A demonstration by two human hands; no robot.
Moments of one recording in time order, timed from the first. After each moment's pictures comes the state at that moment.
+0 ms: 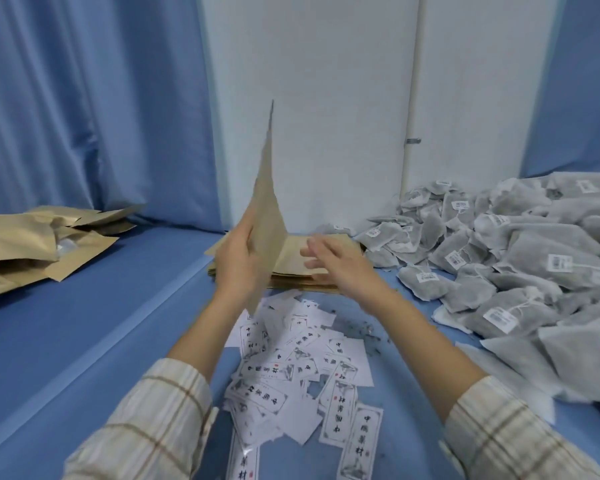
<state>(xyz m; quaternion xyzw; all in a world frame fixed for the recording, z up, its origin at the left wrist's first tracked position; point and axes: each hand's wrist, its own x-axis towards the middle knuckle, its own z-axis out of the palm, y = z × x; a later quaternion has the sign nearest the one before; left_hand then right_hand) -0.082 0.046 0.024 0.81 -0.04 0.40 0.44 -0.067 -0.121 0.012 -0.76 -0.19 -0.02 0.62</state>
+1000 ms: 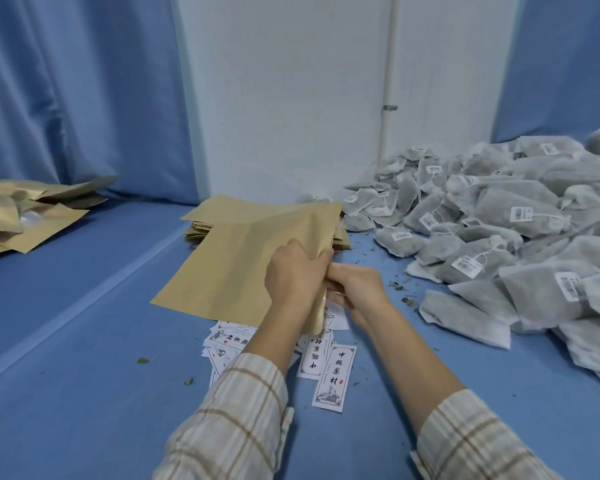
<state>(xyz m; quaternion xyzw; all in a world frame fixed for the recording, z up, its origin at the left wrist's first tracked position) -0.101 -0.054 -0.050 0.91 0.08 0.22 0.35 -0.105 -0.149 -0.076 -0.58 0.03 -0.02 0.82</state>
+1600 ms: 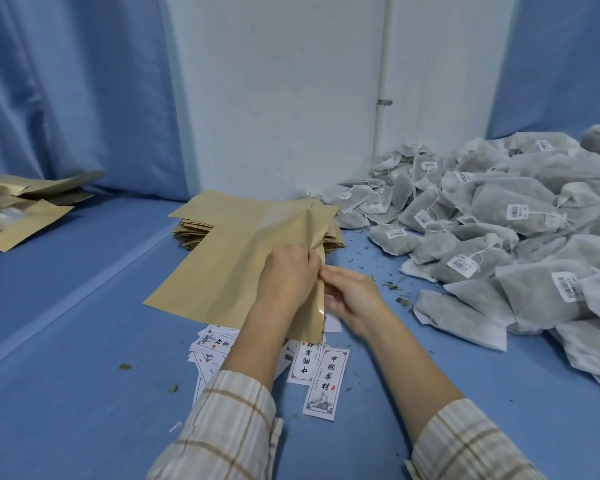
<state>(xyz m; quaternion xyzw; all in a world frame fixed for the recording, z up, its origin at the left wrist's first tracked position) -0.103 -0.047 -0.048 0.94 -0.07 0.21 0.27 -0.096 -0.158 -0.093 -0.49 -0.02 0.06 0.87</state>
